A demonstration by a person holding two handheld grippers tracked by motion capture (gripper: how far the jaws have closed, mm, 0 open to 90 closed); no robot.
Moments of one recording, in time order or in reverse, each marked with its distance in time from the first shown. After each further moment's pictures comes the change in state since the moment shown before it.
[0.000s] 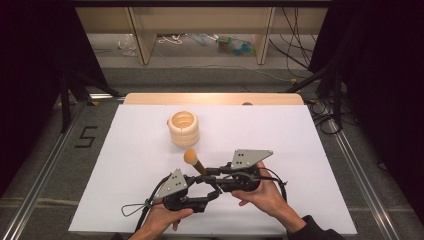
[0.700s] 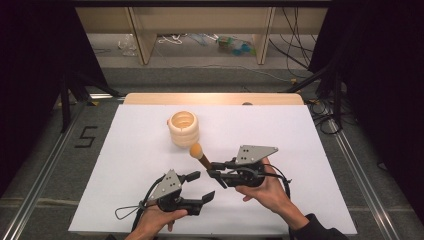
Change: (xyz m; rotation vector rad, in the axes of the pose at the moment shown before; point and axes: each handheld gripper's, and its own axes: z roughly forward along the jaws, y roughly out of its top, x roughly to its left) left arm 0.003 0.000 -0.011 0.007 0.047 0.023; right arm -0.008 0.002 -0.009 -0.004 -0.060 -0.004
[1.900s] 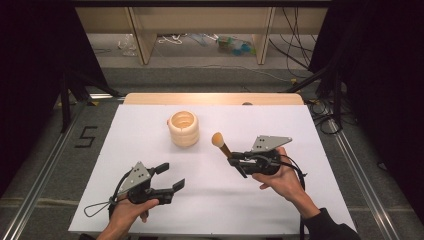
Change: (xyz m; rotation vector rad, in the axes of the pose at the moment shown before) left arm 0.043 0.001 -0.053 0.011 0.166 -0.018; right arm -0.042 -0.015 -0.028 0.111 -0.136 0.034
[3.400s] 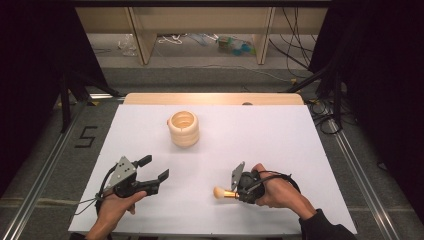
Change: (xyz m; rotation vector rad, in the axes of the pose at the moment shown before) left arm 0.036 0.000 -0.020 -0.006 0.160 0.045; right arm 0.030 -0.030 0.039 0.795 0.127 -0.356
